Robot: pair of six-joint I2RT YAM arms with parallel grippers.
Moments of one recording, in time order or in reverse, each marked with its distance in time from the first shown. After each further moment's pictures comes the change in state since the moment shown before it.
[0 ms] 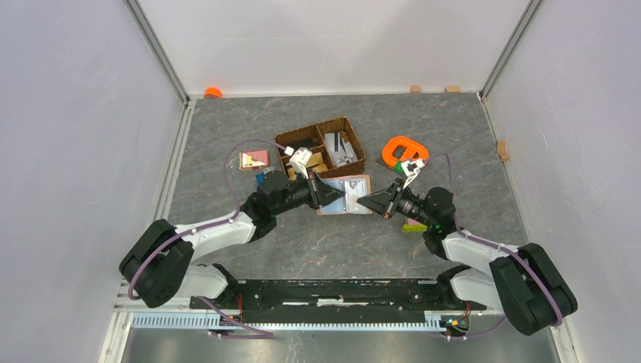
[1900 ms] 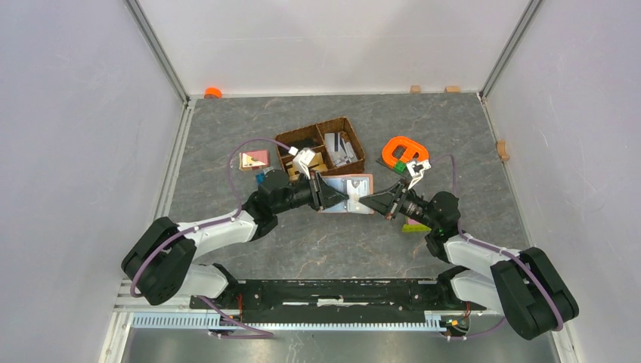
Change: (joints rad) left arm 0.000 0.011 0.008 0.014 0.079 -0.032; right arm -0.011 -0.028 -0.034 0.106 -0.031 0.079
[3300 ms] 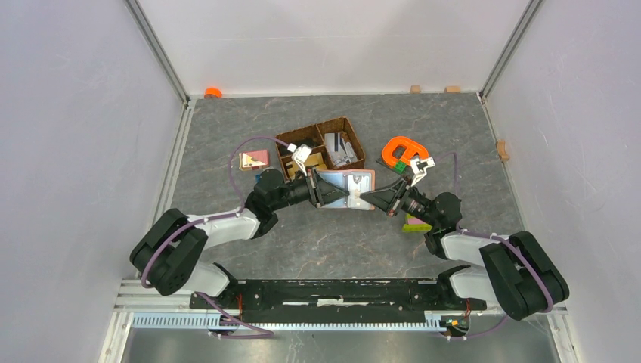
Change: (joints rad) left arm 0.041 0.082 -0.020 0.249 0.126 -0.076; right arm -0.029 0.123 -0.003 0.238 -0.038 0.102
